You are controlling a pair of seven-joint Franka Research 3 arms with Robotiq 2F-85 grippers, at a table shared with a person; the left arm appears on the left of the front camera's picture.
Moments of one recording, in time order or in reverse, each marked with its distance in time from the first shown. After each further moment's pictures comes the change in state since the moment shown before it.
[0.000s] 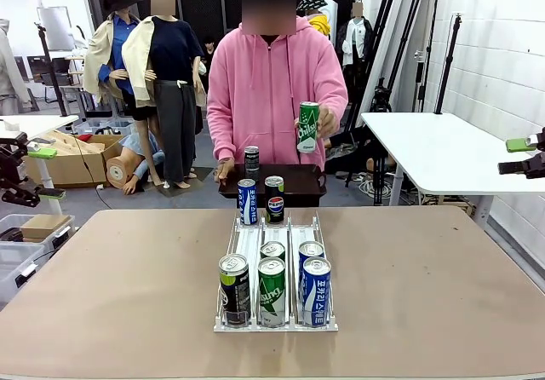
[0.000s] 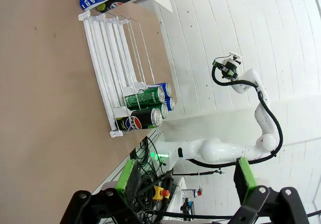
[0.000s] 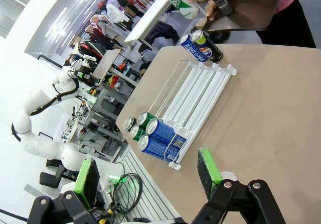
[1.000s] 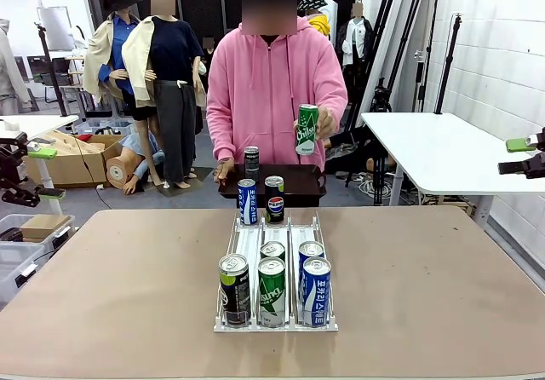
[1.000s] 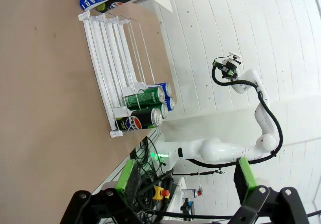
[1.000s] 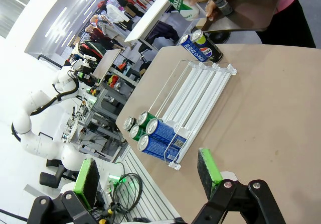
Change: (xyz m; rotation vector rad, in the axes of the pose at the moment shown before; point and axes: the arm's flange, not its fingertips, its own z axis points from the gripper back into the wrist) left arm 0.000 0.000 0.000 0.000 0.000 0.000; right arm 0.000 0.000 0.000 0.000 0.000 0.000
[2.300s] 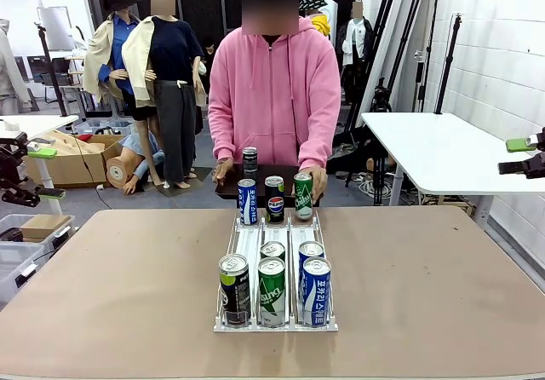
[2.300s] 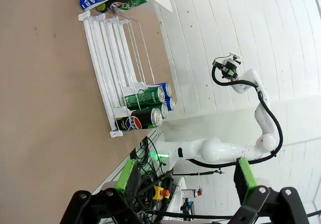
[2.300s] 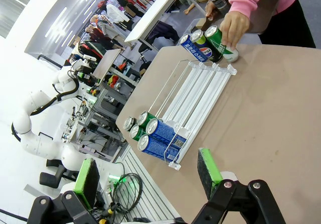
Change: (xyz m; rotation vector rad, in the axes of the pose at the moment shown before) left arm 0.000 0.000 0.000 0.000 0.000 0.000; right arm 0.000 0.000 0.000 0.000 0.000 0.000
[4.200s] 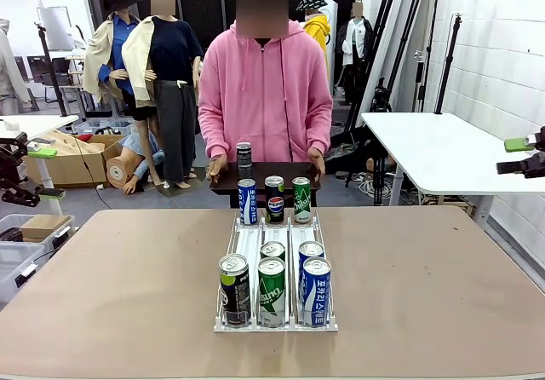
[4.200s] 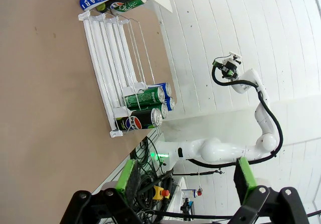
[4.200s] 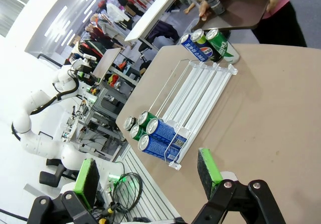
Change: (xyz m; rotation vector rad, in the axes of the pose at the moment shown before) left arm 0.000 0.000 0.000 0.000 0.000 0.000; right arm 0.001 0.002 -0.004 0.001 0.007 0.003
